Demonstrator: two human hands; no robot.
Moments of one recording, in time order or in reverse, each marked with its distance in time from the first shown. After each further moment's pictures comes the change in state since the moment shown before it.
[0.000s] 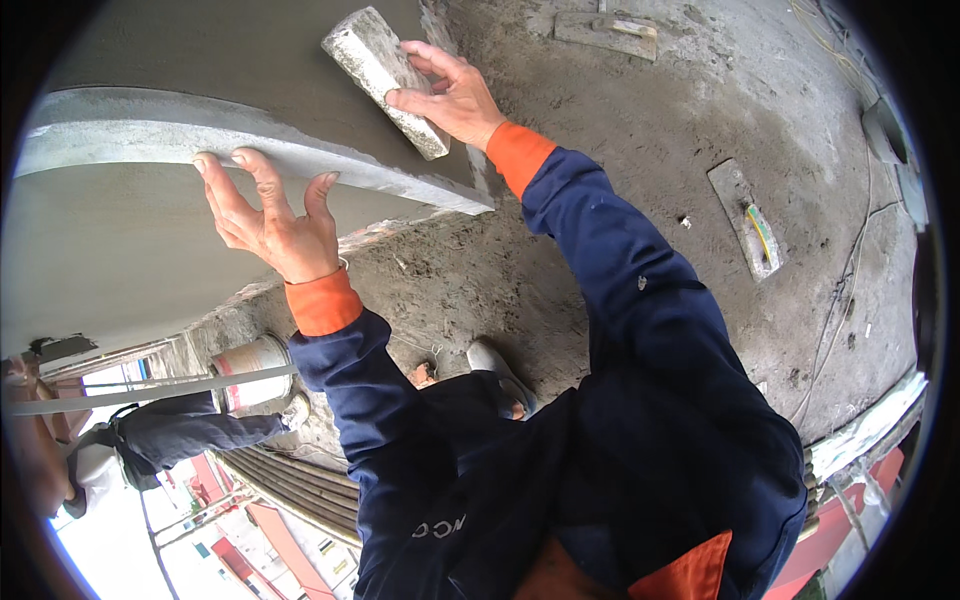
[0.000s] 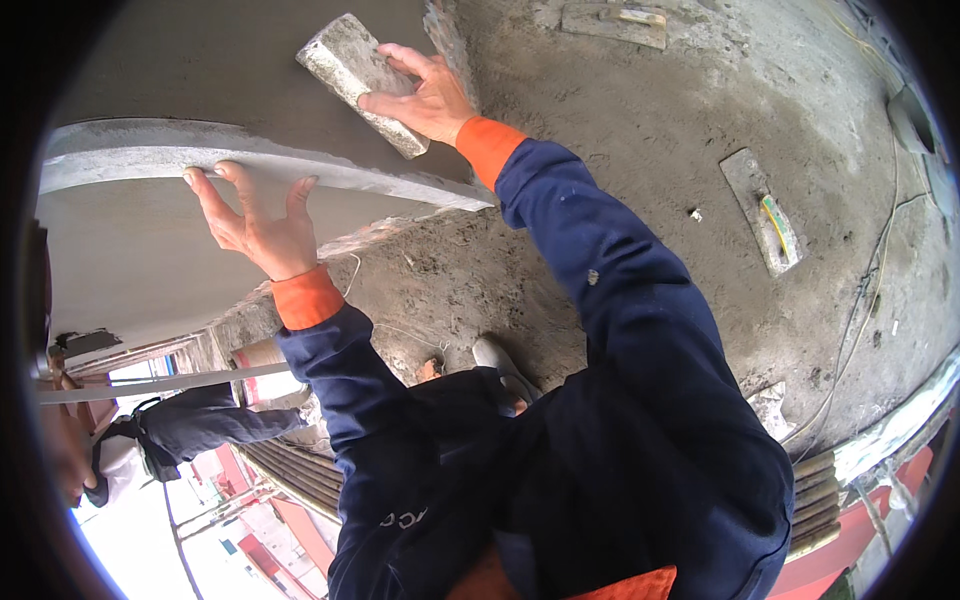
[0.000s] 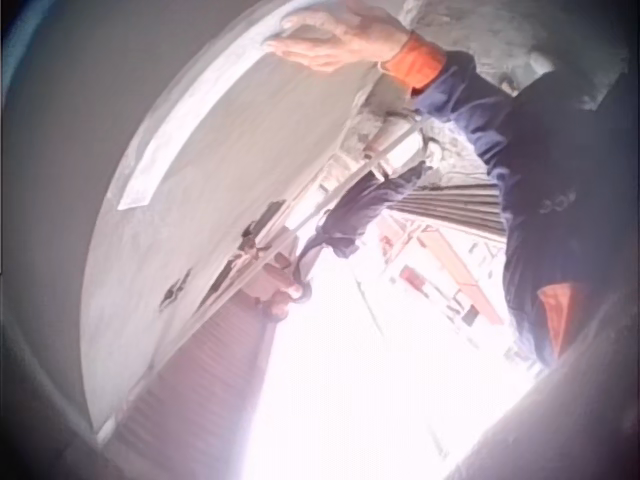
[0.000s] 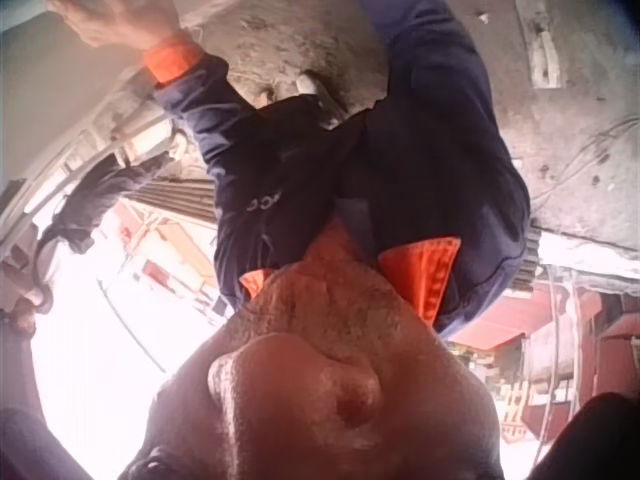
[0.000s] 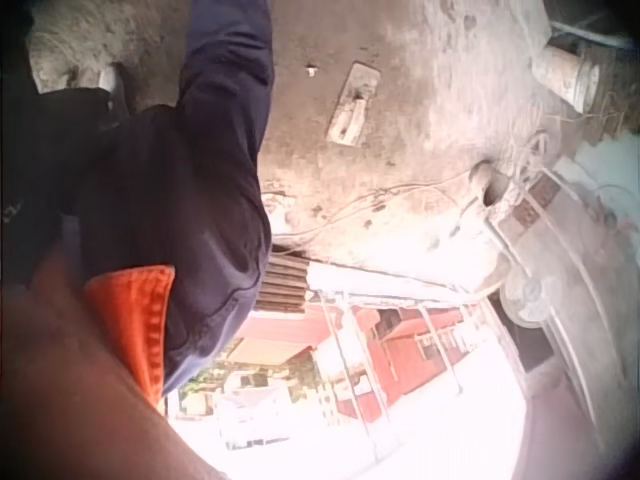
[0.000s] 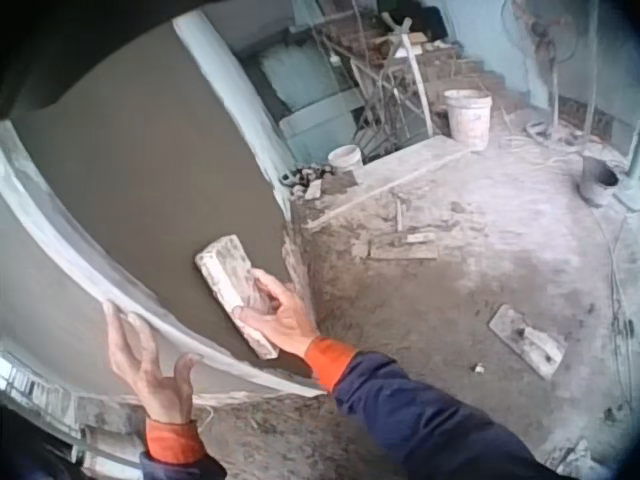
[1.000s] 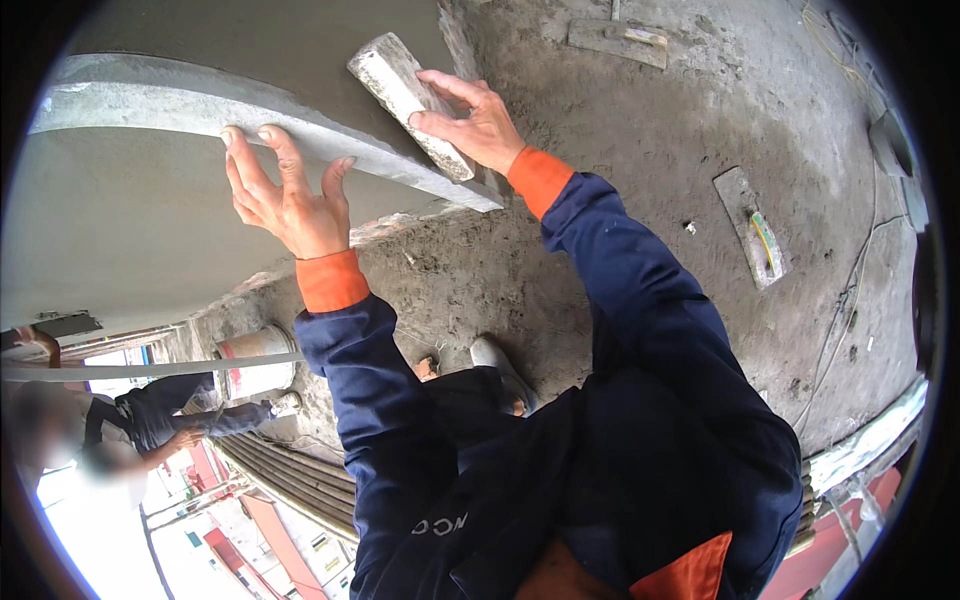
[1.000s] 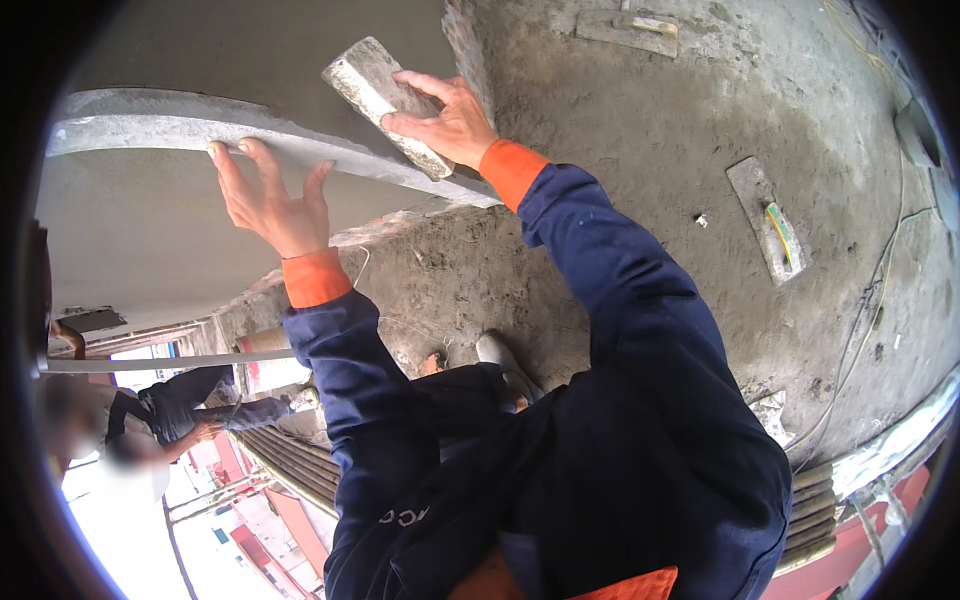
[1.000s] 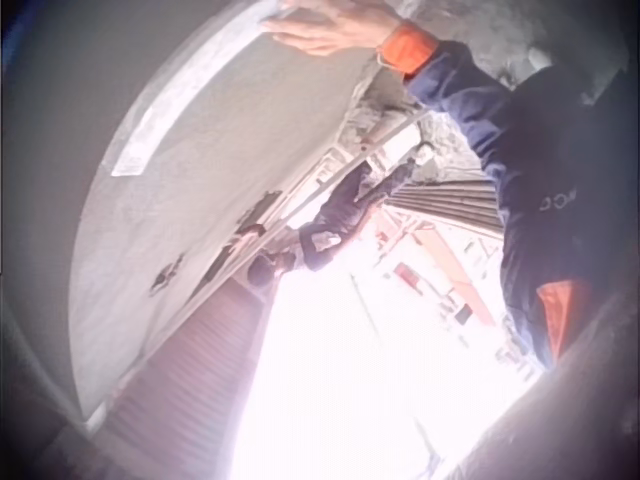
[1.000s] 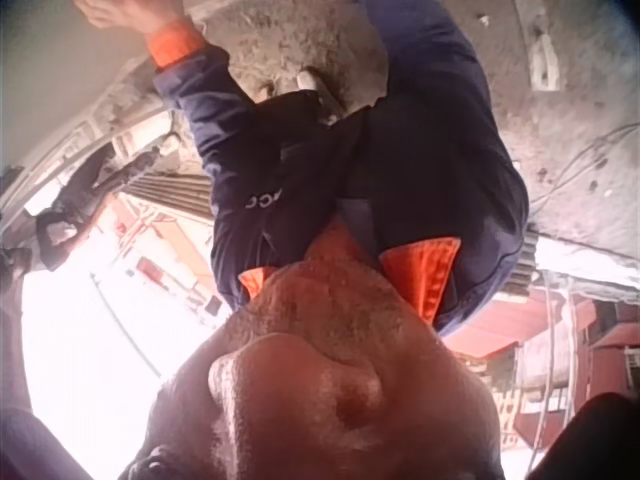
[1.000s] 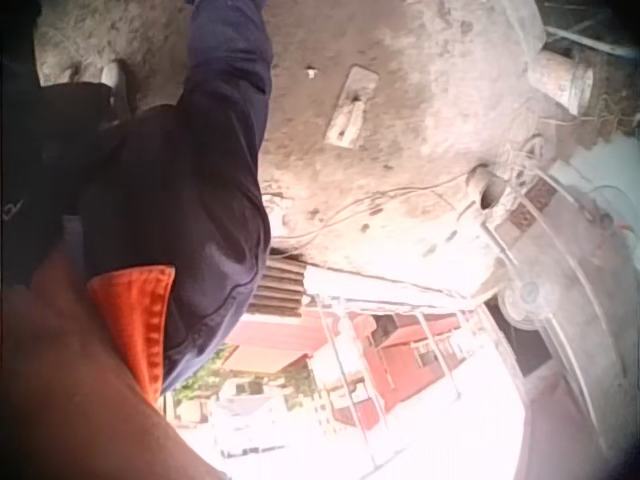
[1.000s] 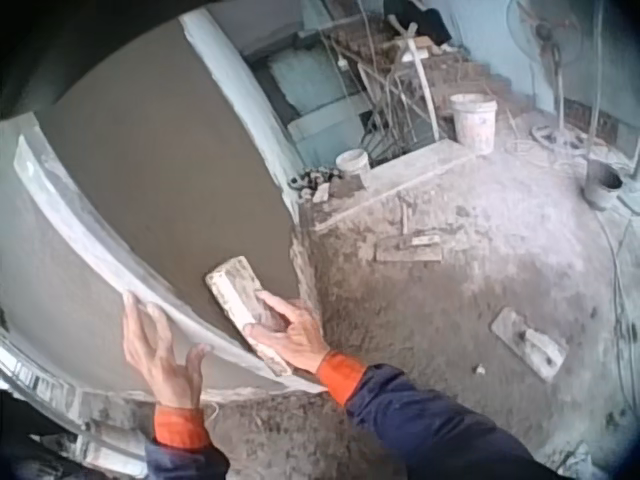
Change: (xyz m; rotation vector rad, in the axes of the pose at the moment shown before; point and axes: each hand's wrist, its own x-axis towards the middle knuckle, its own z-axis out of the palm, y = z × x) left_hand -0.001 -0.004 0.002 0.104 -0.046 0.010; right_hand -0.036 0.003 -0.007 0.016 -0.049 -0.016
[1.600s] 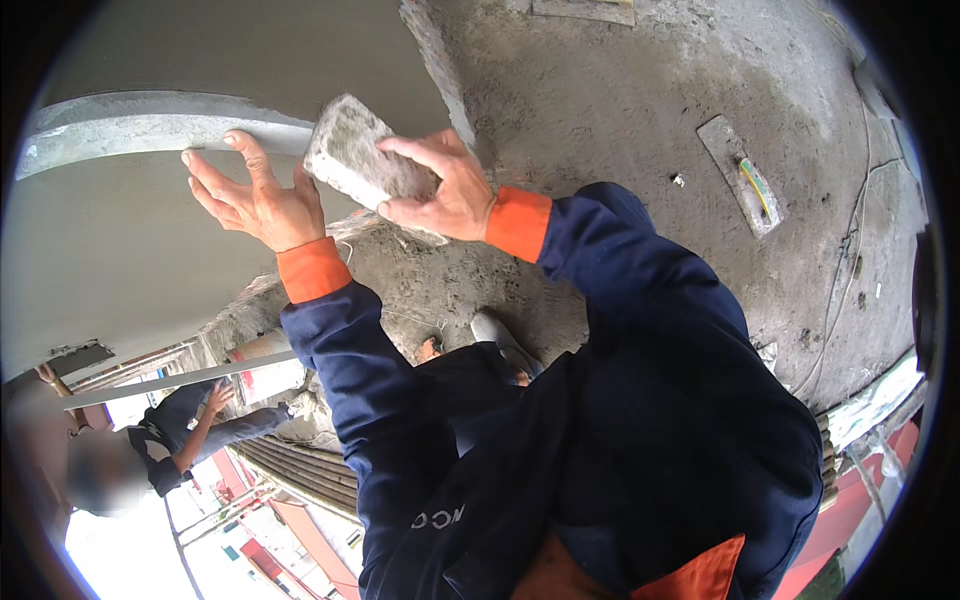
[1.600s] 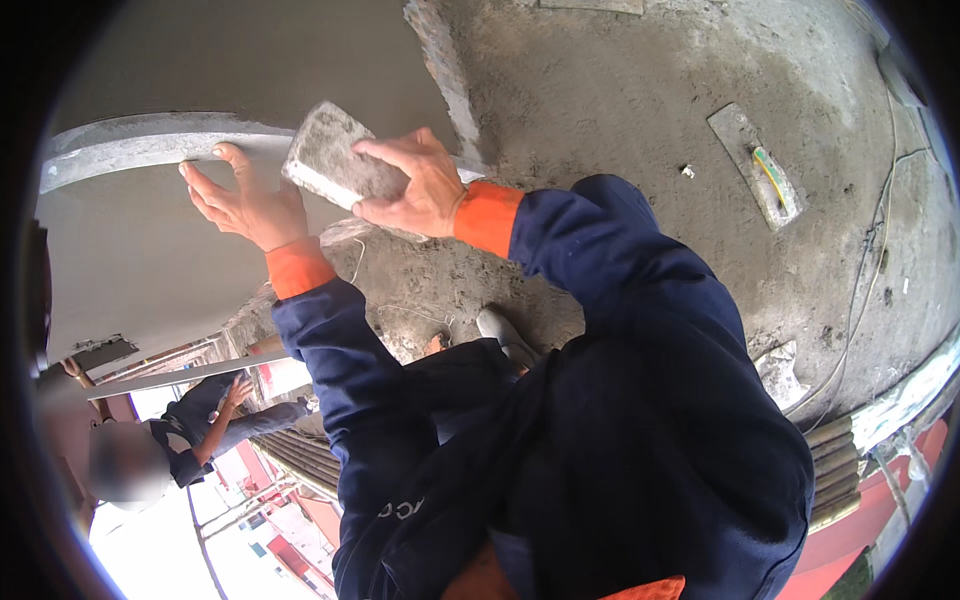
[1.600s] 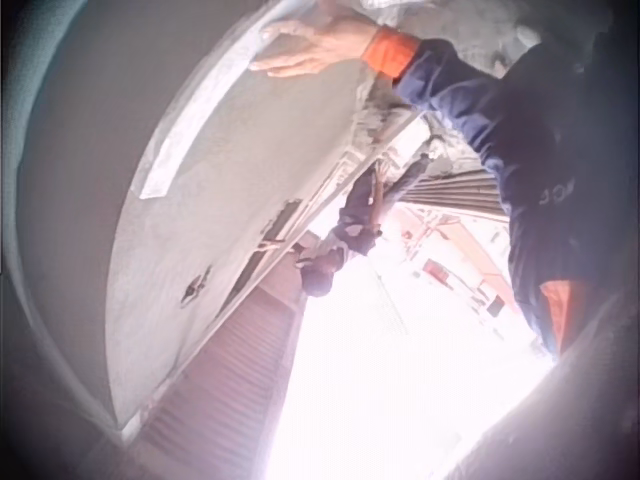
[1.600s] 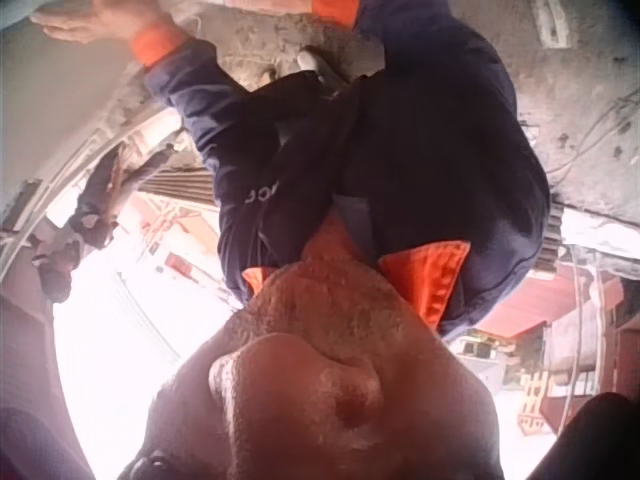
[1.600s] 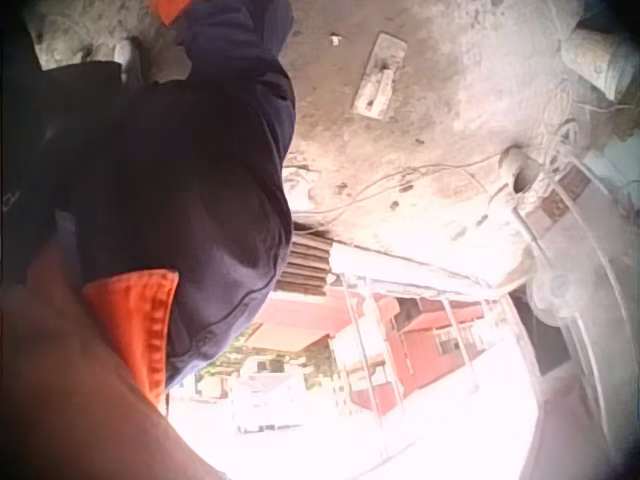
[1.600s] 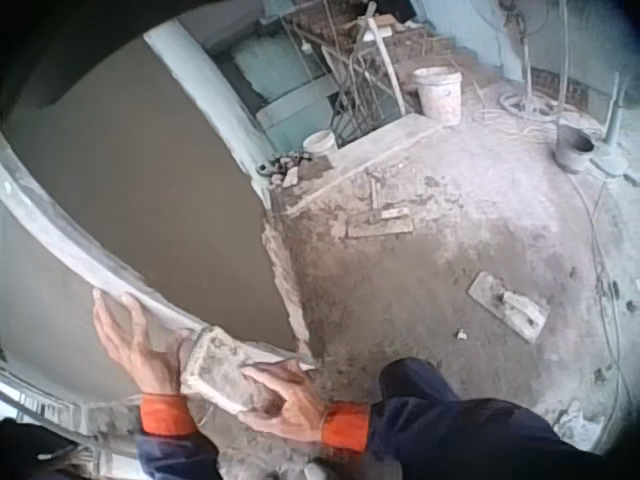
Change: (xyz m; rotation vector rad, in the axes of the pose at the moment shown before) left_hand 0.005 0.015 -0.012 0.053 0.005 -0.038; right_hand -0.104 -0.047 0.014 -0.161 0.000 -0.133
